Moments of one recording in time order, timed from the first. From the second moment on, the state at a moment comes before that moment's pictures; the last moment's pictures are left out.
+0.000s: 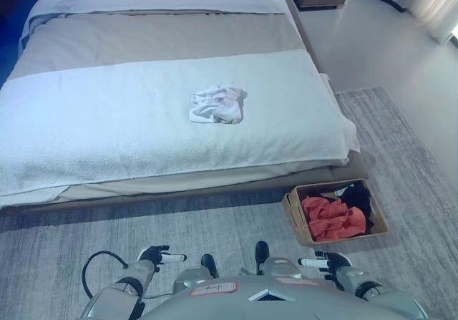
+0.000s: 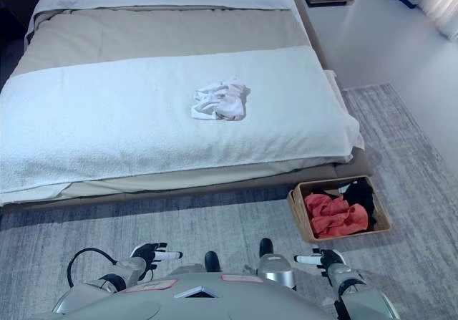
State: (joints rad) left arm -0.06 0.28 -0.29 1.32 -0.08 0.05 0.01; right arm -0.02 -0.33 0.23 1.34 0.11 0.05 0.03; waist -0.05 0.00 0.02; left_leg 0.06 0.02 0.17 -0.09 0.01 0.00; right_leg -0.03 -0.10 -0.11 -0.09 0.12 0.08
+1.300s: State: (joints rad) left arm -0.07 0.28 -0.29 1.31 -0.08 0.05 0.01; right arm -0.02 -0.33 0.23 1.34 0.11 0.05 0.03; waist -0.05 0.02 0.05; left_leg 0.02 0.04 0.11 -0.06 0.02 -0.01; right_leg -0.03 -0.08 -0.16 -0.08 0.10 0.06
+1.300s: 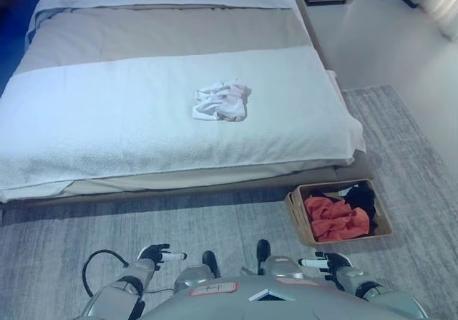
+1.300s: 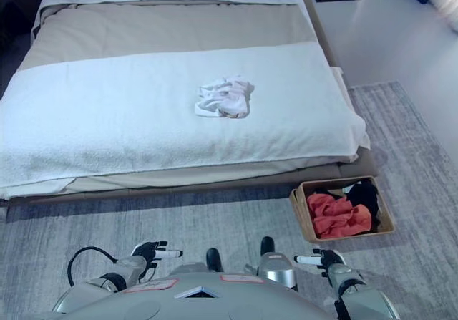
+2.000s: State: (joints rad) left arm -0.07 0.27 -0.27 1.33 -0.09 0.05 0.00; right arm -0.11 -0.35 0.27 1.38 0.12 0.03 0.03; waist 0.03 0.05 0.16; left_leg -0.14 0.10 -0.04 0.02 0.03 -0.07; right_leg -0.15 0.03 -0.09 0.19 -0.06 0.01
